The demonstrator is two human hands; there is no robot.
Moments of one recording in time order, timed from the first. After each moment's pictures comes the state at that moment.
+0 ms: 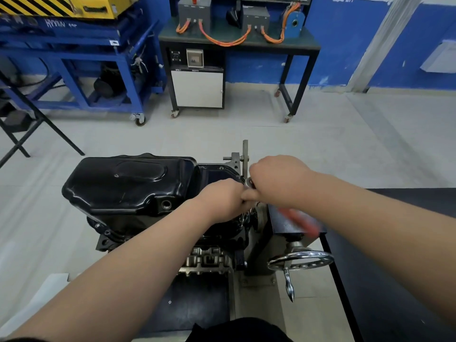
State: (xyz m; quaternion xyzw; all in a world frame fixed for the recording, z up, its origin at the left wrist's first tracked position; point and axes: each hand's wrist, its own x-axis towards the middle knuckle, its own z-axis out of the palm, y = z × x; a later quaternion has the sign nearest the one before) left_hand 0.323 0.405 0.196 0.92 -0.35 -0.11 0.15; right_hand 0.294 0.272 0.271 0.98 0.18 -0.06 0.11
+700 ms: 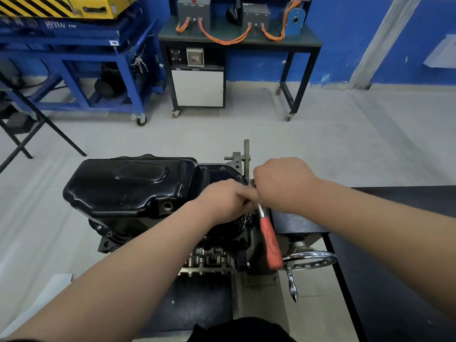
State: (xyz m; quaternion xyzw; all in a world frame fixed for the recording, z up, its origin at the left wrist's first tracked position) left_hand 0.325 0.408 0.193 0.91 -0.37 -0.09 0.18; right_hand 0.290 0.275 0.268 0.98 0.14 -0.04 0.14
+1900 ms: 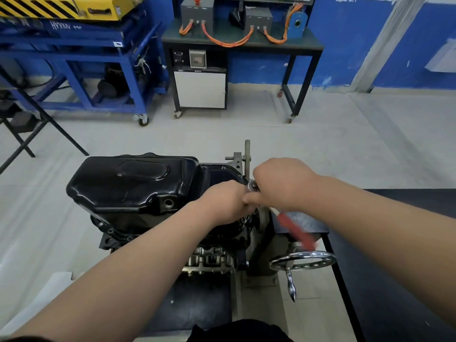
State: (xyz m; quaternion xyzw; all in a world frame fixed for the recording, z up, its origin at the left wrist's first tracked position) left_hand 0.318 0.402 0.194 0.92 -0.35 -0.09 0.15; right_hand 0.285 0.273 0.271 0.98 0.16 -0.06 0.09
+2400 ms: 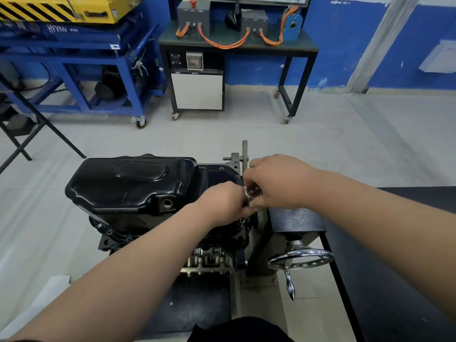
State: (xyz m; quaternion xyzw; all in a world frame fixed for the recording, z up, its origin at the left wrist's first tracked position) left_hand 0.316 0.406 0.190 0.92 -0.36 -0.07 0.14; right_hand 0.282 0.267 0.281 0.96 0.26 -0.06 0.08
